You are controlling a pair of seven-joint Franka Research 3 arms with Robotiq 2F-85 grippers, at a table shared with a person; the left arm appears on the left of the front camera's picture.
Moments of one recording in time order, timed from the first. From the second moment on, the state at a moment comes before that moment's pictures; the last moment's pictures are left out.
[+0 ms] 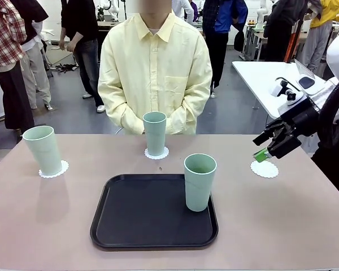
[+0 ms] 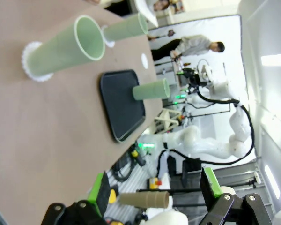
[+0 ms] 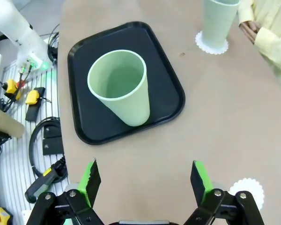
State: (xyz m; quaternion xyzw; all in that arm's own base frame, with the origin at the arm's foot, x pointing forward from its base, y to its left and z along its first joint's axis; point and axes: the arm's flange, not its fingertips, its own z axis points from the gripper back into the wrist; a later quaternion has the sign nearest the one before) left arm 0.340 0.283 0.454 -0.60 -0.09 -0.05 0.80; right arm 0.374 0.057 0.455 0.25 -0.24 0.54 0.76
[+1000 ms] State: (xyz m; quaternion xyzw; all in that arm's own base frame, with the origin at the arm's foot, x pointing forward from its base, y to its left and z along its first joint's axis) left arm 0.340 0.283 0.454 -0.60 -0.09 -0.05 0.80; right arm 0.370 0.045 0.336 0.39 -0.38 0.59 0.59
